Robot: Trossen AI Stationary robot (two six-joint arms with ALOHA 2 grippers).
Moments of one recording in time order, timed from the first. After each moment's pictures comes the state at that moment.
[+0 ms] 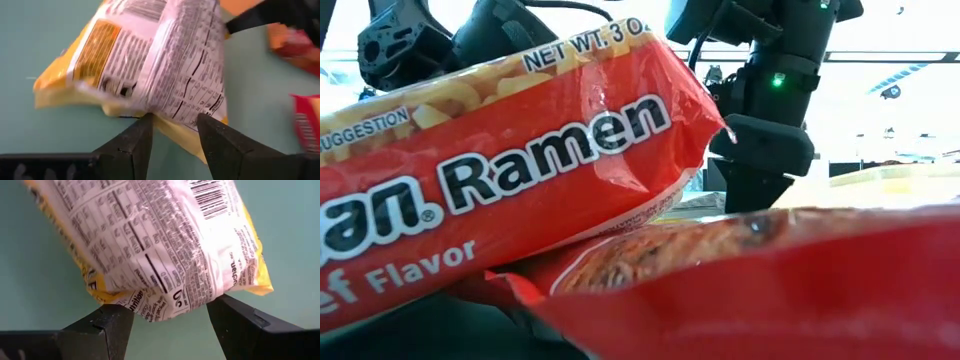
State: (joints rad) left arm -0.29 1.87 0.70 0.55 -0.24 -0.72; right arm 0.31 1.96 1.31 -0.70 0.31 0.58
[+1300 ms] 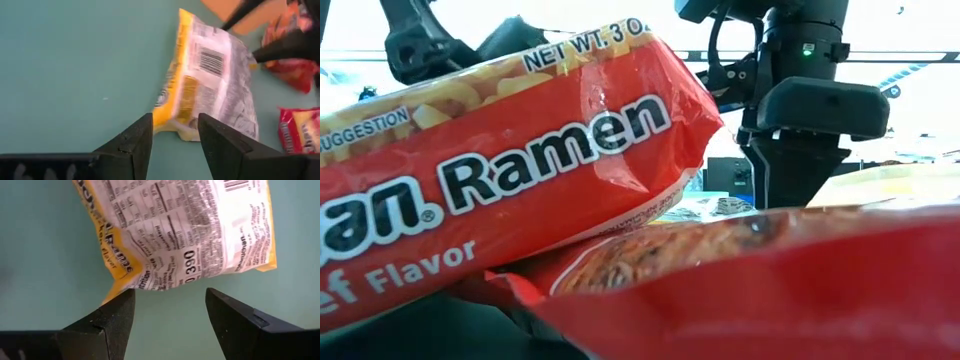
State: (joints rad) left arm -0.07 1.69 0.60 0.46 0.02 -0.70; right arm 0.34 1.95 1.35 -0.83 0.18 0.50
